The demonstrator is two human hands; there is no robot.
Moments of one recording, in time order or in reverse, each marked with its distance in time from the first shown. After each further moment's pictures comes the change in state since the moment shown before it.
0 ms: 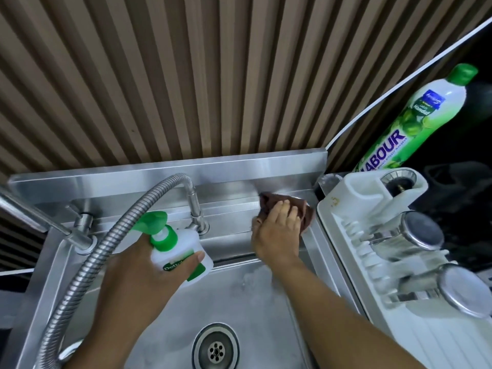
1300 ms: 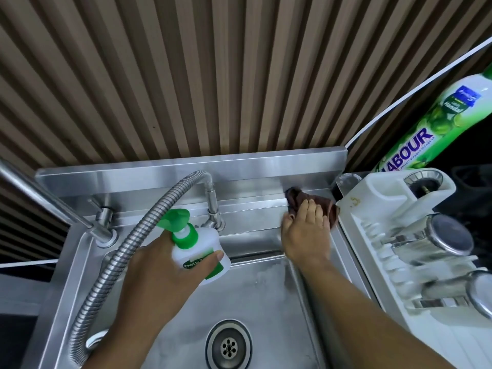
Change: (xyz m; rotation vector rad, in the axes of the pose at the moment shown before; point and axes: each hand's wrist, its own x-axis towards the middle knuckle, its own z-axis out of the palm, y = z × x) left_hand 0.004 -0.017 0.004 -0.046 -0.009 0.033; right_hand 0.009 0.026 0.004 -0.018 0.140 0.016
